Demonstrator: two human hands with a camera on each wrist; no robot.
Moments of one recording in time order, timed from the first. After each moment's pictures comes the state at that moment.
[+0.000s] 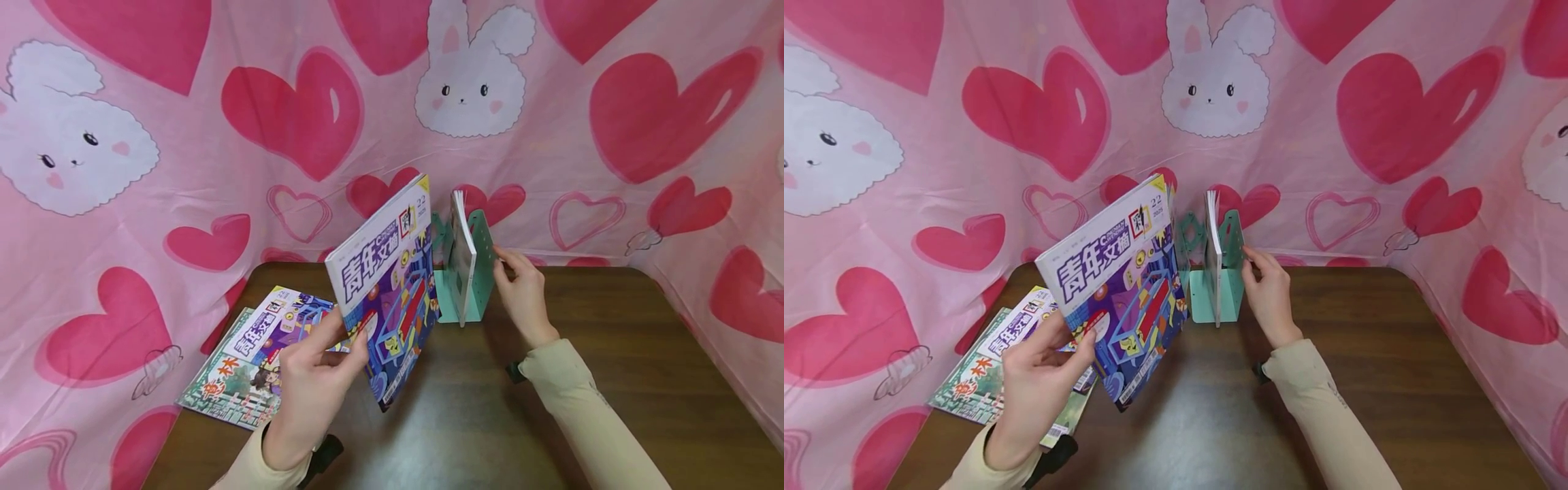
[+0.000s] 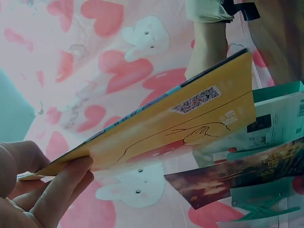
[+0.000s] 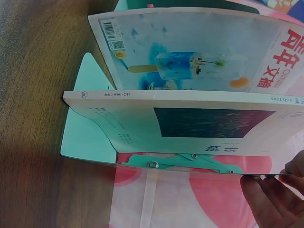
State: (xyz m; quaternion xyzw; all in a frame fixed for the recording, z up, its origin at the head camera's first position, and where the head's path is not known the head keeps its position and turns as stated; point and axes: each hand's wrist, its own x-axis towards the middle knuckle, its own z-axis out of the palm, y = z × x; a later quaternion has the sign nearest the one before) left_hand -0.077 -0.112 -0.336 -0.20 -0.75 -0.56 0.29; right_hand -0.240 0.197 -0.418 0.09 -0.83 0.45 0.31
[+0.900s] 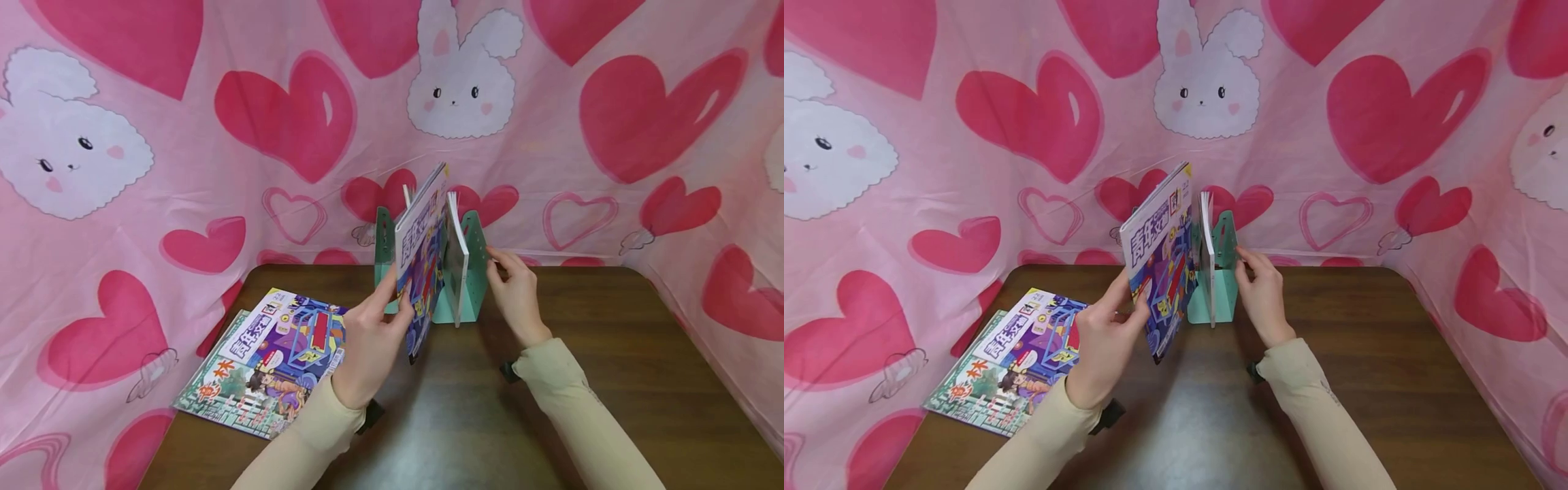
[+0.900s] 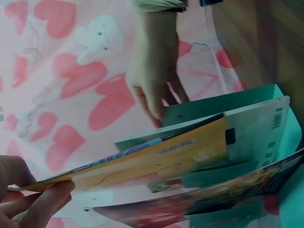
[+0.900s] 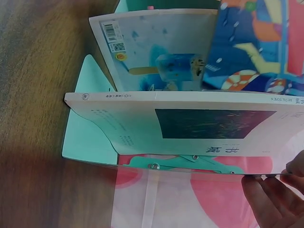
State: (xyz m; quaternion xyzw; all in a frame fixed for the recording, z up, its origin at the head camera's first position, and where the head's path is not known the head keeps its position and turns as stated) left_hand -0.134 -0.052 -0.356 -0.23 -0.76 -0.52 0.31; right_hand -0.239 0.196 -0.419 0.11 -0.82 0.46 0.32
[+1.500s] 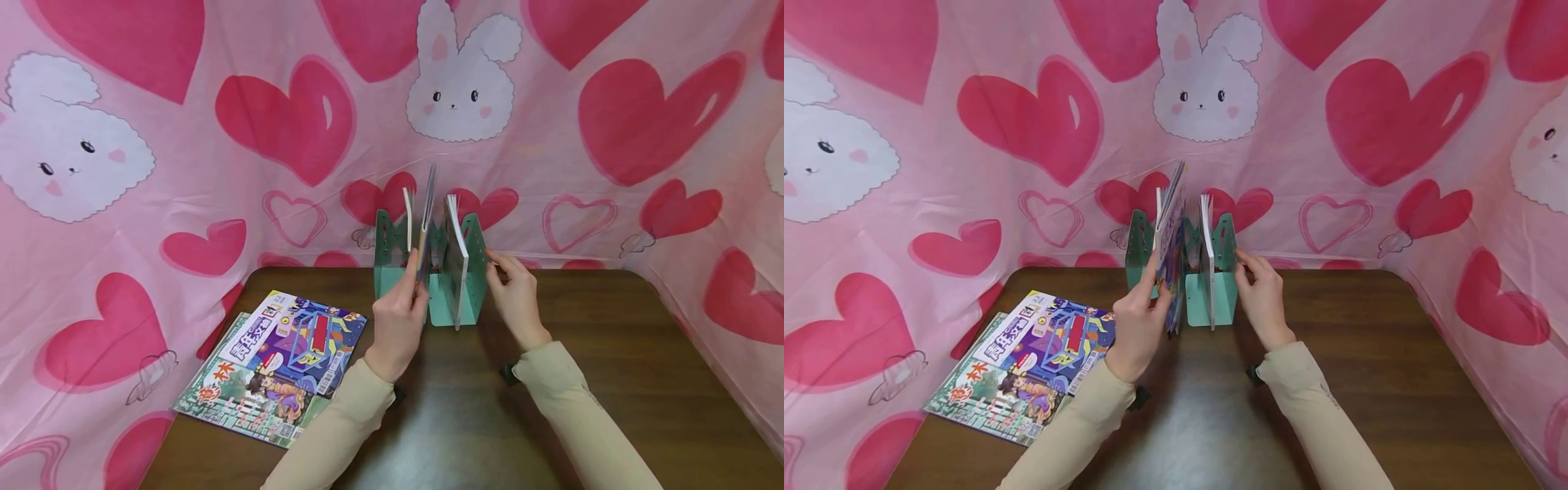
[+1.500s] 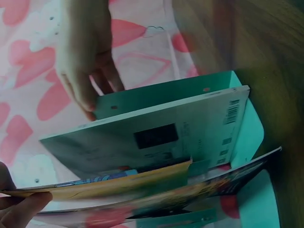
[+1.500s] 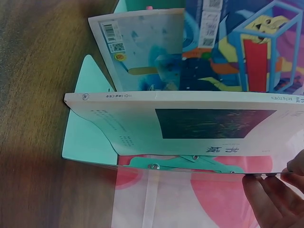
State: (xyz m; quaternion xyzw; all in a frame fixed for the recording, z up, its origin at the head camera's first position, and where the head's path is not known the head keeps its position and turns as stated) left_hand -0.183 -0.019 -0.393 -0.23 -0.78 -0.37 0.44; right_hand -0.239 0.198 -0.420 0.10 -0.82 0.46 0.31
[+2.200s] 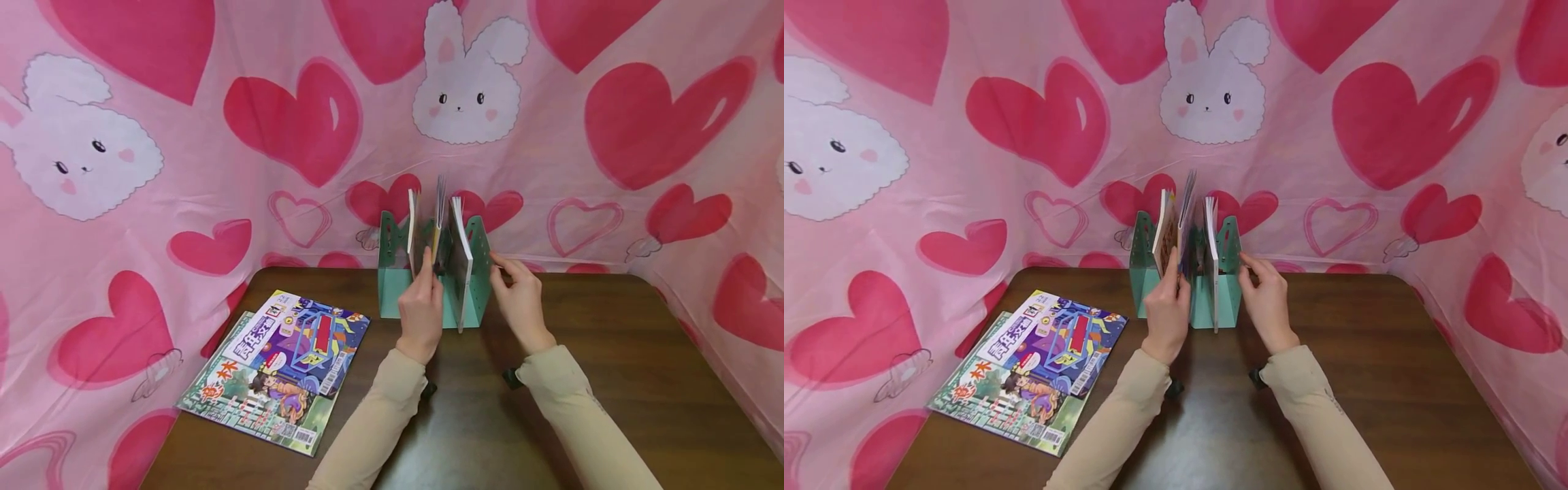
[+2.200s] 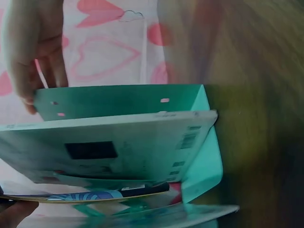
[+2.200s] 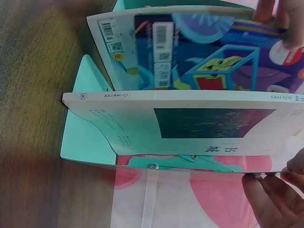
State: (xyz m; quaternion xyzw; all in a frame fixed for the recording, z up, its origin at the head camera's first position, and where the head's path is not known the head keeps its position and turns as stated) left_hand -0.224 0.017 -0.430 -0.16 -0.80 -0.32 0.48; right_hand -0.240 0.199 -0.422 0.10 -0.82 0.46 0.32
